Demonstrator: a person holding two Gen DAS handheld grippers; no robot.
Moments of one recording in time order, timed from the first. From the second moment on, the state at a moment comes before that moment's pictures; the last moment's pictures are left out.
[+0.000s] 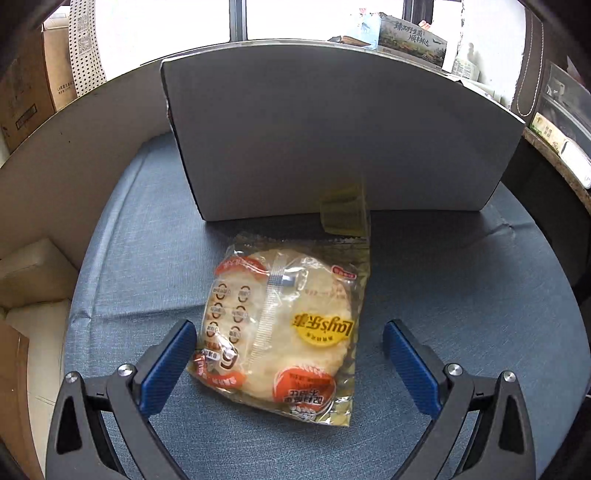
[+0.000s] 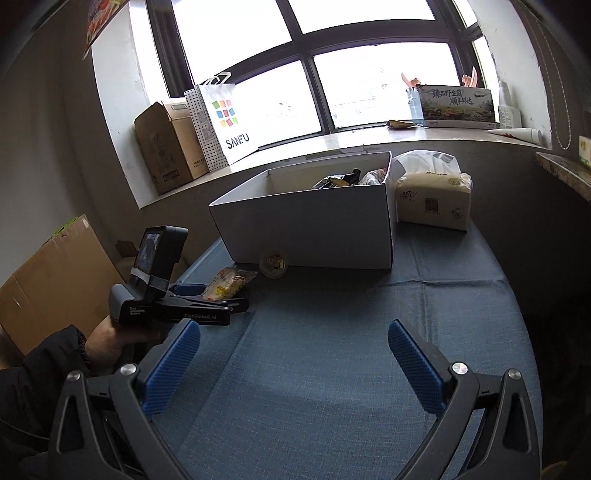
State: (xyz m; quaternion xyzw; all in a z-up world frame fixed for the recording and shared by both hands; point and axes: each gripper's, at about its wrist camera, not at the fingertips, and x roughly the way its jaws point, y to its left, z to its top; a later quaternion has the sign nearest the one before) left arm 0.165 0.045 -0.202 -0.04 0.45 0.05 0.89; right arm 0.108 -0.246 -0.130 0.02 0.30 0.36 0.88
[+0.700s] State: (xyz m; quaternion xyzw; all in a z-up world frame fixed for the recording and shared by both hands) left arm 0.067 0.079 -0.125 -0.11 0.35 0.00 0.93; right arm 0.116 -0.212 -0.141 0.00 0.33 0.36 0.87
